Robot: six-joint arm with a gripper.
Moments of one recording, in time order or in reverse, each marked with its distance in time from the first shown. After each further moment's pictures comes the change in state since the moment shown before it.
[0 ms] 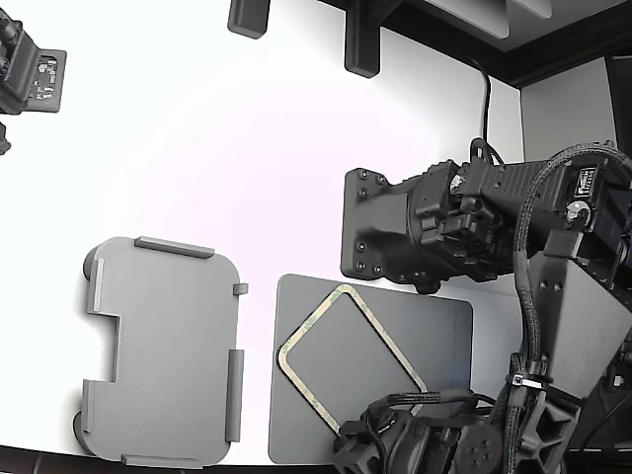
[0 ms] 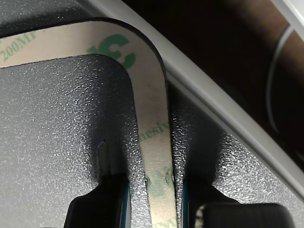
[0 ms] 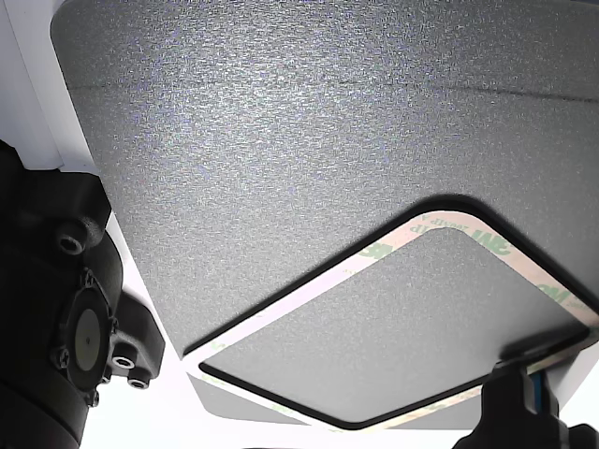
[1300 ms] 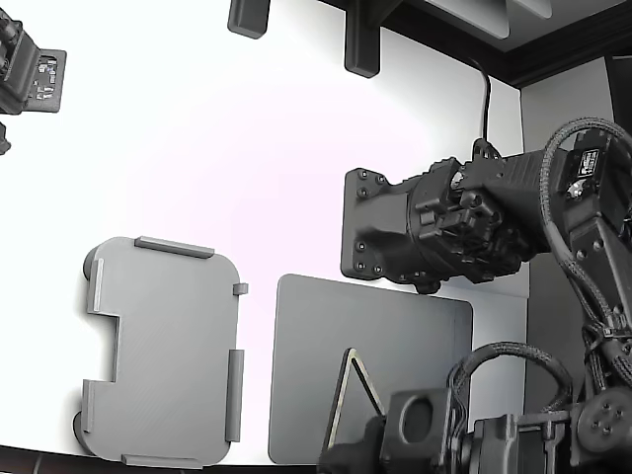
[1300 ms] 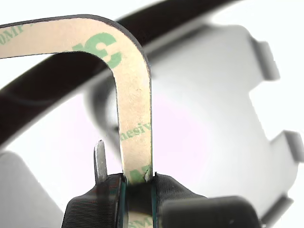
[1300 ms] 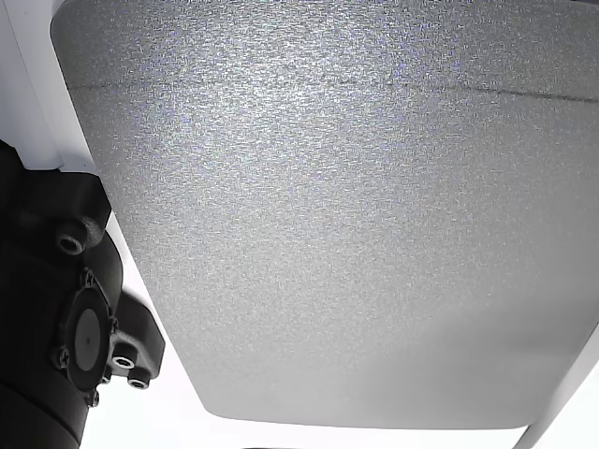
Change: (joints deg) arm -5.9 4.7 -31.0 15.1 30.8 65.2
